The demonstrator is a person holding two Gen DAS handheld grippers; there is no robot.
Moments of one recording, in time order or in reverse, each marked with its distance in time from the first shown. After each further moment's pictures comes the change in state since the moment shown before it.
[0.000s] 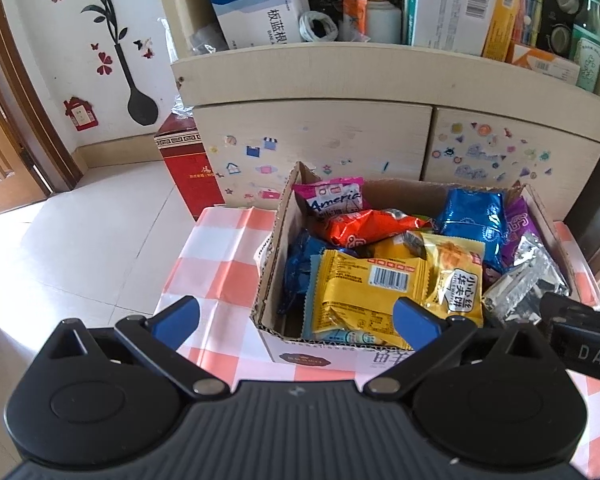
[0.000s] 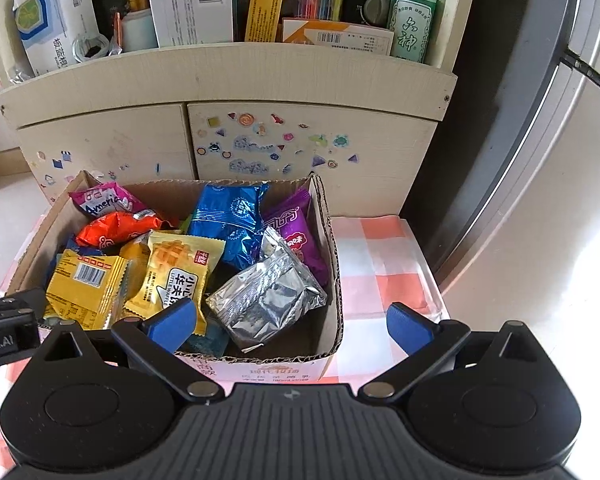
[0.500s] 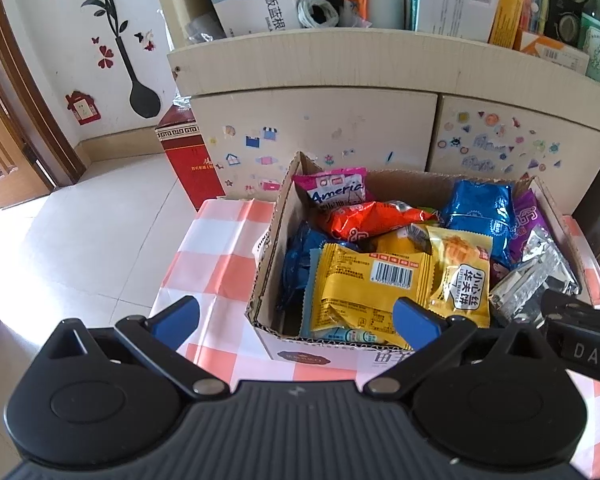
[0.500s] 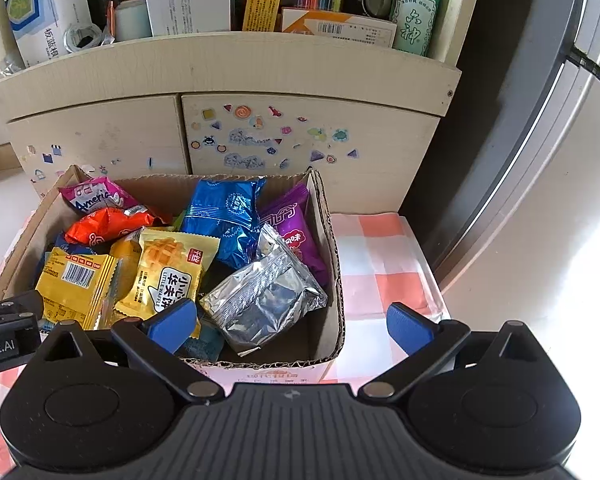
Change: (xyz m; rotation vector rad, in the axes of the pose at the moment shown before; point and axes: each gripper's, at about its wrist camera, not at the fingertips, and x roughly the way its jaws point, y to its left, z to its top) left arm 0.010 -0.007 0.001 0.002 0.029 0.019; right arm 0.011 0.003 0.001 0.002 0.014 -0.014
